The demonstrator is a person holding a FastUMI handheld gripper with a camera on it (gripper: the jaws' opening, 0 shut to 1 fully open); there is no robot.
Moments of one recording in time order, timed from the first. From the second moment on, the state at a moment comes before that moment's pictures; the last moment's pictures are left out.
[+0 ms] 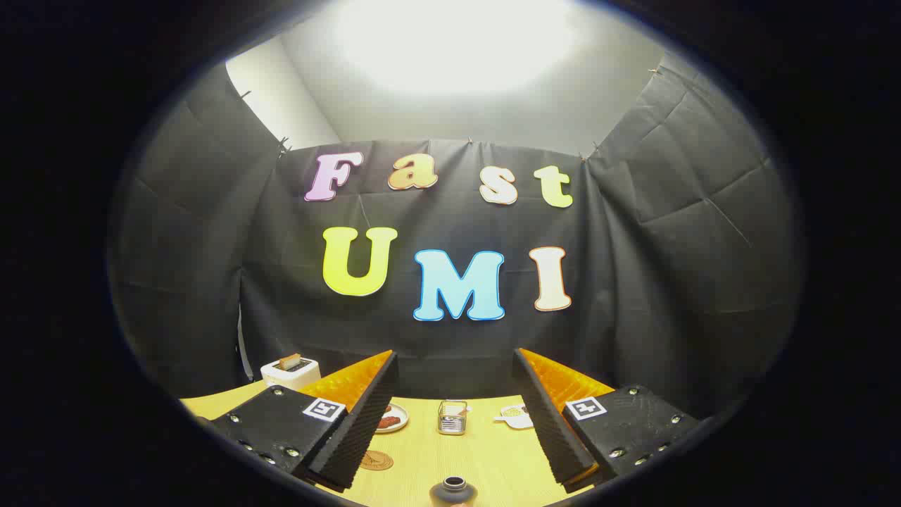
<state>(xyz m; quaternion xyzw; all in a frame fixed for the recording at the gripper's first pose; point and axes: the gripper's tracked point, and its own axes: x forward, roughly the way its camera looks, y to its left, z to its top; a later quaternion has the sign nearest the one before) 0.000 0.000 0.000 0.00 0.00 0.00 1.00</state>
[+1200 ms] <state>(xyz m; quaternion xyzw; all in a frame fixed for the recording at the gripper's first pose) -0.001 0.000 -0.003 0.01 -0.01 0.01 1.00</state>
